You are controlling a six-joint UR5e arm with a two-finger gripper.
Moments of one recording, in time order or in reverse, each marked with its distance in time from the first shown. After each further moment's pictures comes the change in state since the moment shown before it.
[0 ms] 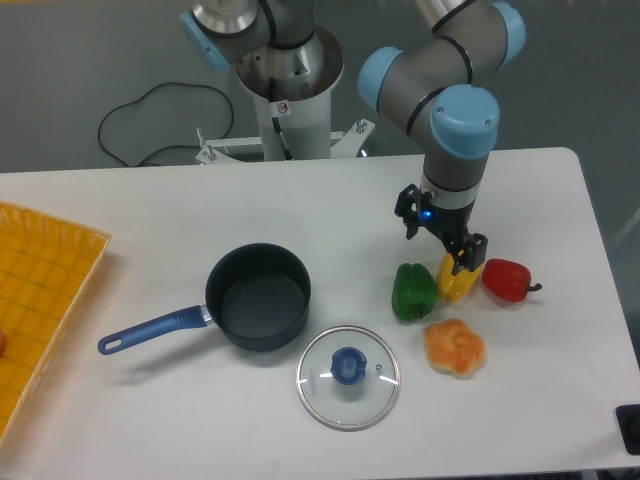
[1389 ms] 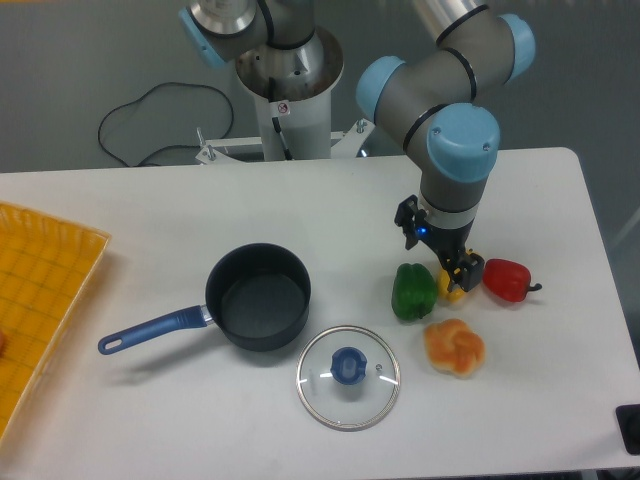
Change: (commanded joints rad) arm -0.072 -0.078 0.143 -0.103 -0.015 0.080
